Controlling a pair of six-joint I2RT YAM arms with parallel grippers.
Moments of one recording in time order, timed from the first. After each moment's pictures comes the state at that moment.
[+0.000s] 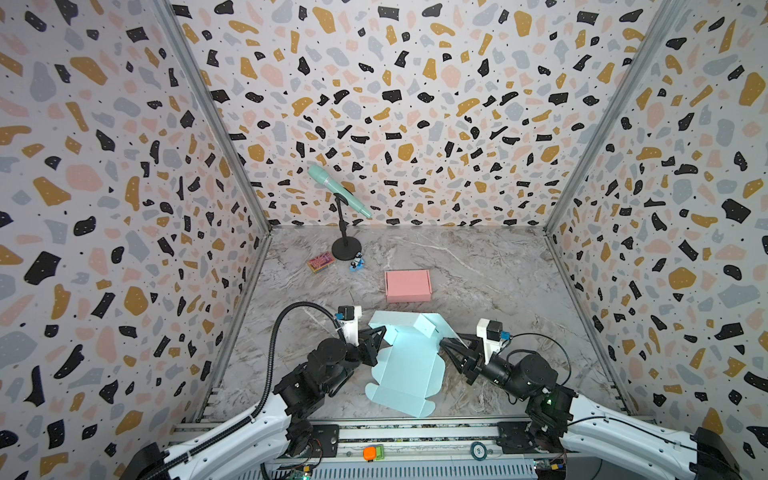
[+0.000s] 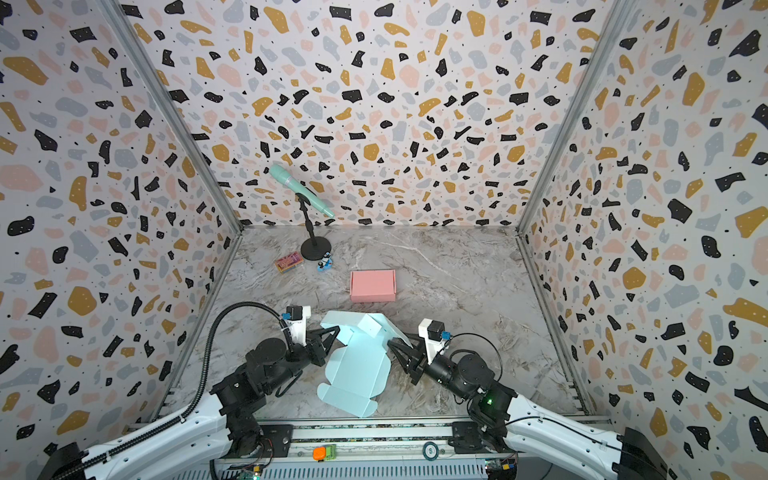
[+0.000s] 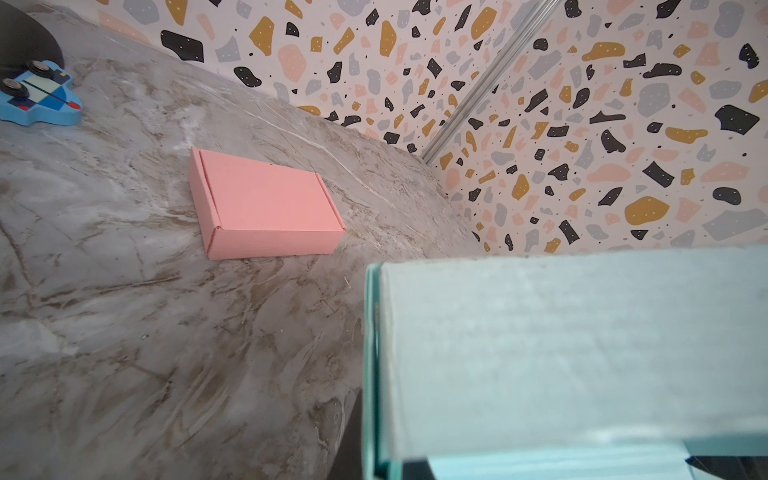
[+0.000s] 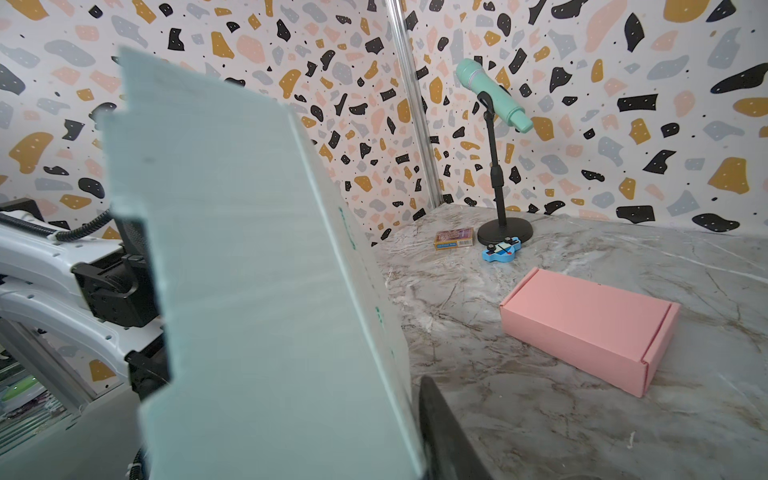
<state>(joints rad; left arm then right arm) -0.82 0.70 0.26 0.20 -0.07 -0.66 1.01 0.61 0.18 0.51 -0.02 0.30</state>
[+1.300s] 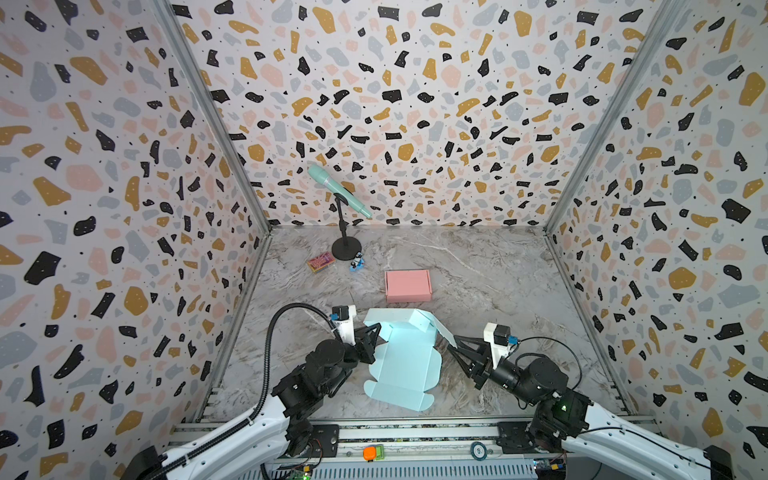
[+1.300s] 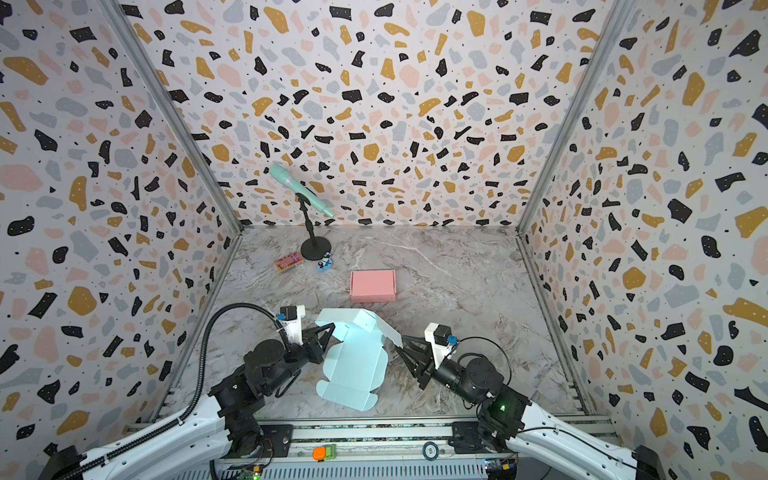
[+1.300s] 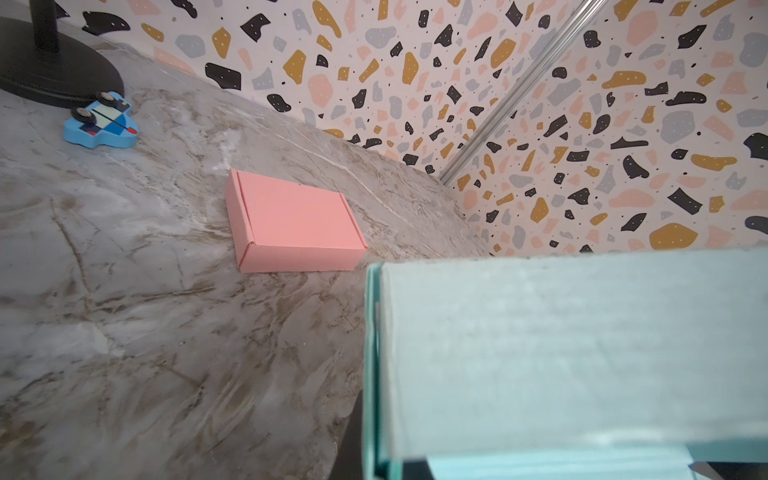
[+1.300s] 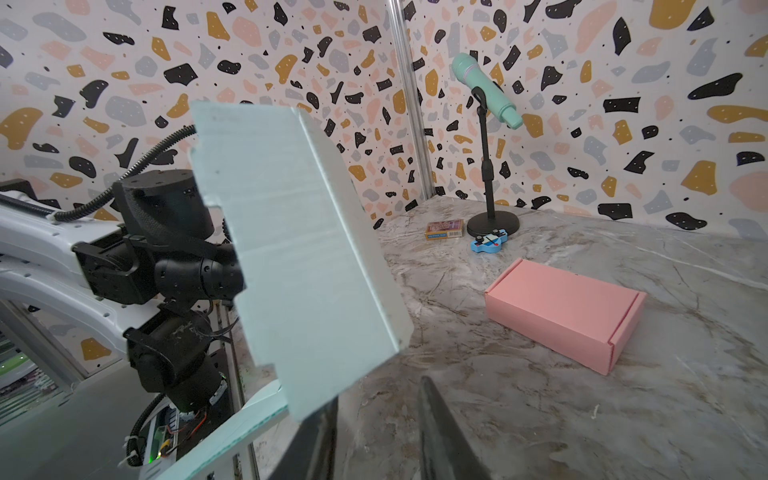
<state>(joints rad) -0.81 0.67 0.25 0.20 -0.17 -0.67 1.01 0.39 0.20 0.24 0.00 0.26</state>
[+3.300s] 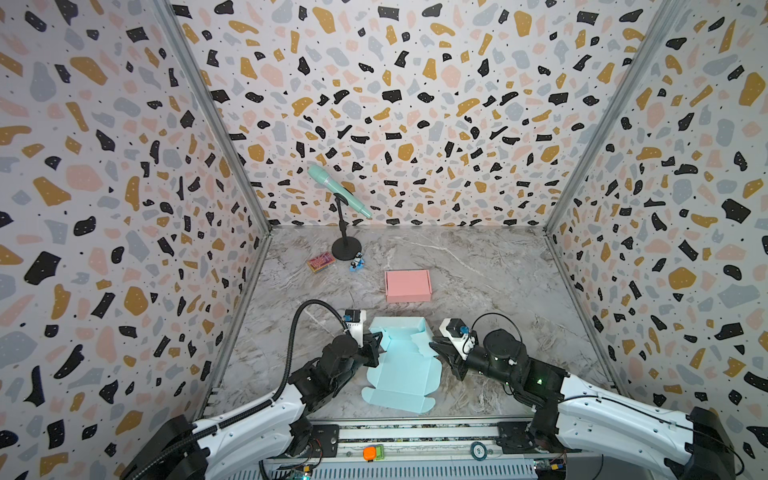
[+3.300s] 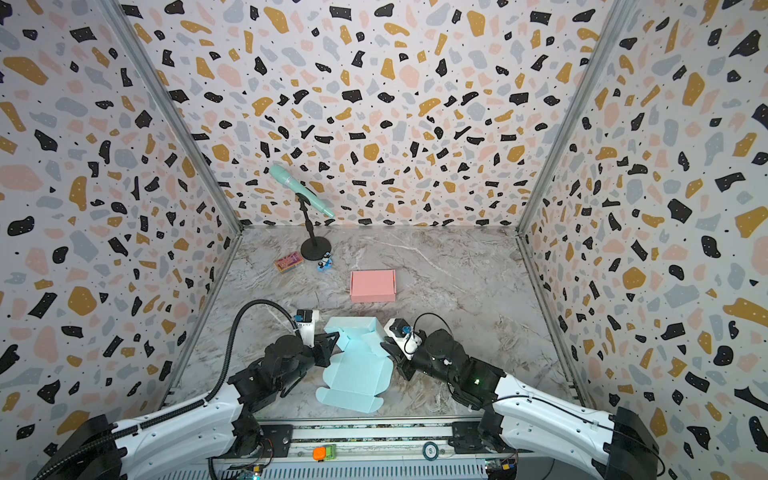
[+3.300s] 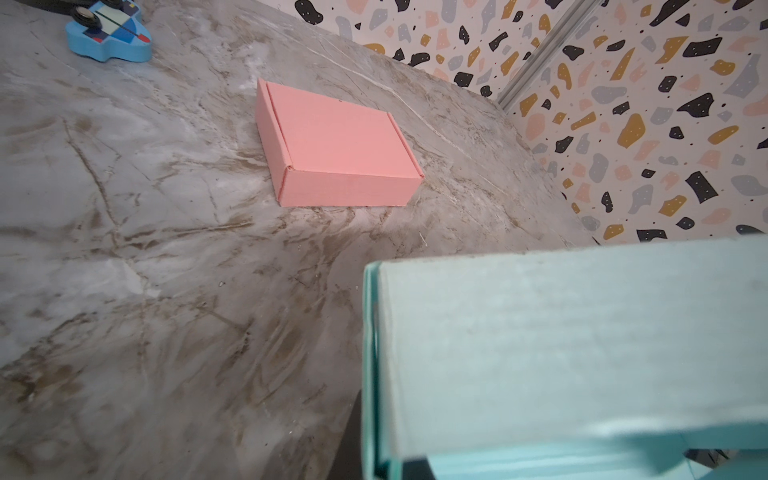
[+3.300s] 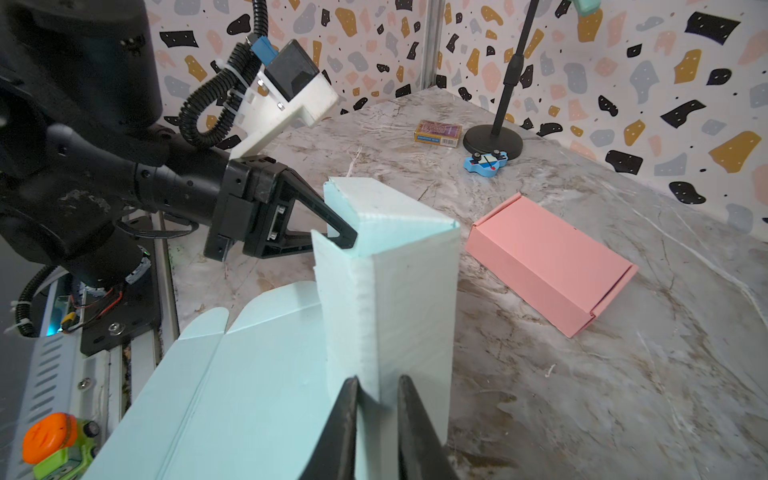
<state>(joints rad) -0.79 0.89 0.23 0.24 -0.12 -0.62 1.01 0.84 0.46 0.06 -0.03 0.01</state>
